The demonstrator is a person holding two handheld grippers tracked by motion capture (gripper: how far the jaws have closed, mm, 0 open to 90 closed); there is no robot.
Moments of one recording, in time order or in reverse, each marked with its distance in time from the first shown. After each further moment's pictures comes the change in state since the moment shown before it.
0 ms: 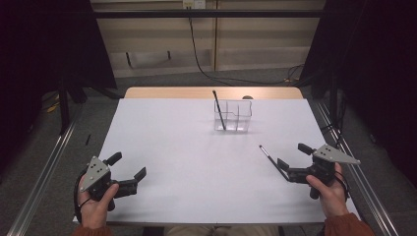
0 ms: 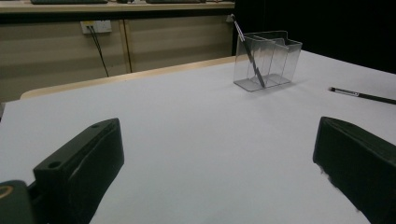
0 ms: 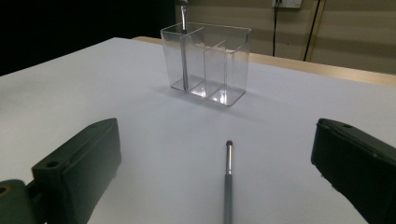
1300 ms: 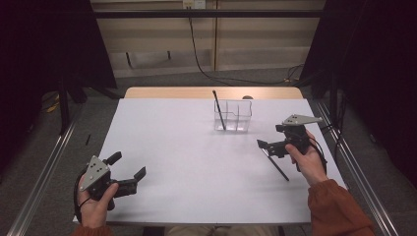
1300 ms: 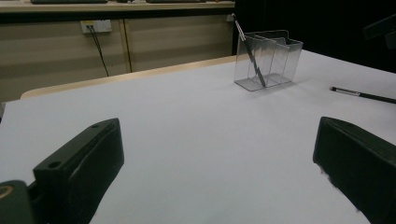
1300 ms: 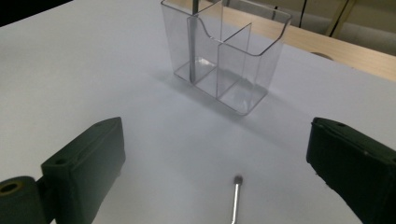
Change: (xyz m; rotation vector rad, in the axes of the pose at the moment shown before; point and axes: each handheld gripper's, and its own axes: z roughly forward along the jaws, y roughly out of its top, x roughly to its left) left arm 0.002 0.000 0.001 0.006 -0.001 0.005; right arm -0.005 0.056 0.079 0.261 0.082 -0.052
